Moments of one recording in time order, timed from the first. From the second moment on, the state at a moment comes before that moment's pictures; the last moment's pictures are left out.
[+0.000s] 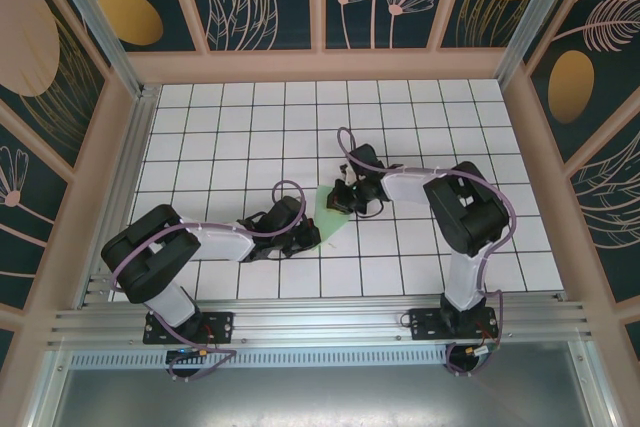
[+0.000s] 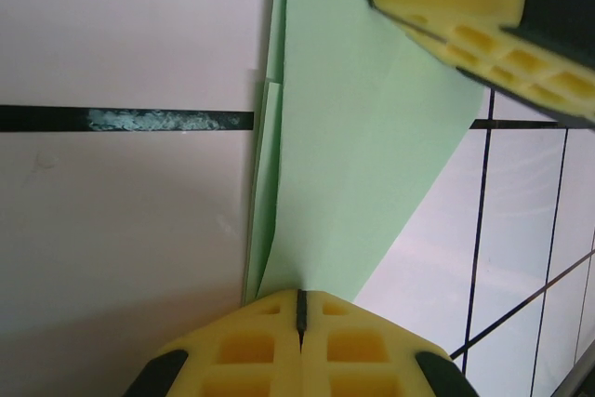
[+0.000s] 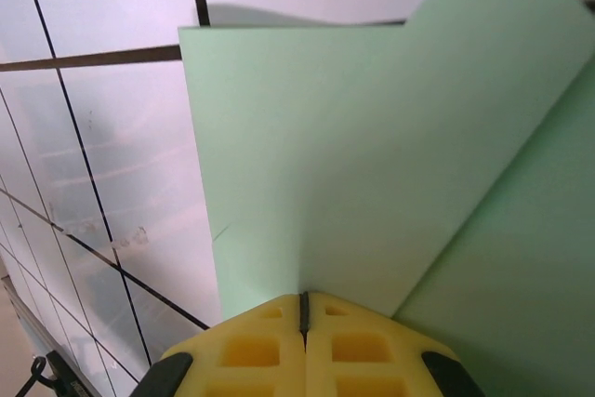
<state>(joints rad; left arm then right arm) -0.86 1.63 0.58 0.21 0.17 -1.09 0.57 1.89 1.02 -0.19 -0.51 0.75</state>
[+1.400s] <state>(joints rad) -0.77 1.26 0.63 -0.13 -0.04 -1.04 0.56 1.49 0.80 -0.14 -0.39 0.78</state>
